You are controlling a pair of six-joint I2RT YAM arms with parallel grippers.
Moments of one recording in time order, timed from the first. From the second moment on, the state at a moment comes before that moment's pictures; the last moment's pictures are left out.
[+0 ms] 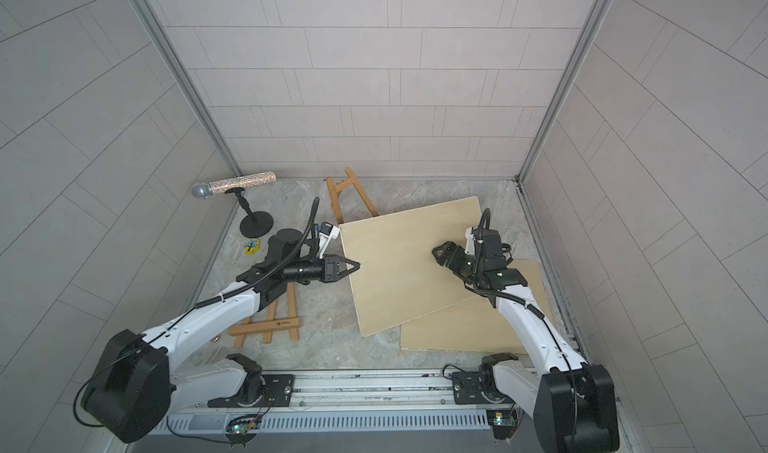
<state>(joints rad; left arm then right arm) -0.46 1.24 0.68 -0.01 0.77 -0.57 0.08 1.06 0.70 -0.40 -0.37 0.70</state>
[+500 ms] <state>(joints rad) -0.47 1.51 0.83 -0.12 0.85 -0.61 0.07 1.52 1.41 -0.72 -0.31 0.36</state>
